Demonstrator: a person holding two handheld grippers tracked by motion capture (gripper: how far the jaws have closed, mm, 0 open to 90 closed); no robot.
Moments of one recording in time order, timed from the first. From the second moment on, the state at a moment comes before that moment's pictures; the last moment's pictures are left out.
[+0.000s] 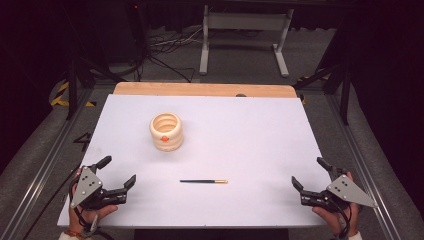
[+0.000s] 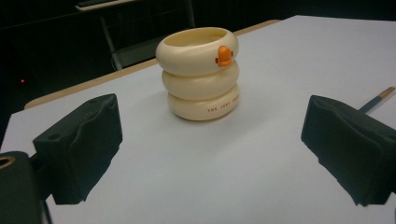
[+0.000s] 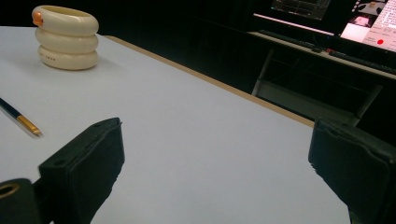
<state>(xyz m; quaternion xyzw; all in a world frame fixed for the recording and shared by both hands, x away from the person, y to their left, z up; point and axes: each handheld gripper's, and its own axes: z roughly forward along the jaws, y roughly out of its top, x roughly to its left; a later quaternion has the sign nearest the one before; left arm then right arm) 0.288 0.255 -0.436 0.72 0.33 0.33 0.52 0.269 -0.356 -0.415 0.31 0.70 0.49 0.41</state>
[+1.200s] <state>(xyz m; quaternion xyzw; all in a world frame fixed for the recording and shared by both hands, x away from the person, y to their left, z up) 0.339 0.132 -0.397 0.90 0.16 0.17 0.37 0.277 -0.354 -0.427 0.31 0.74 0.47 0.37</state>
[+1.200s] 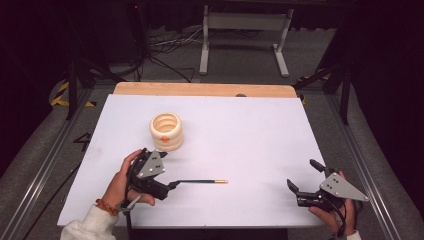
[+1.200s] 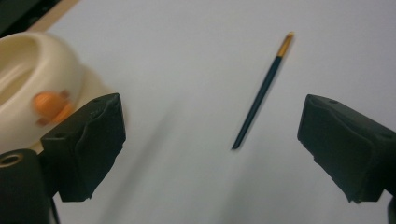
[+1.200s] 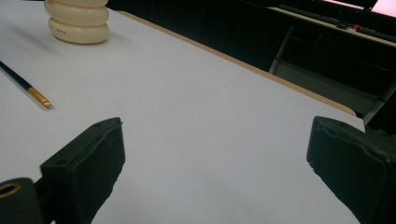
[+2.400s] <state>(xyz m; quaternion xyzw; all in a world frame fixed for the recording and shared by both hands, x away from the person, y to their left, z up) 0.389 -0.024 -0.421 1.00 0.00 0.02 0.06 0.275 -0.353 -0.430 0.31 0.75 0.46 0.36</state>
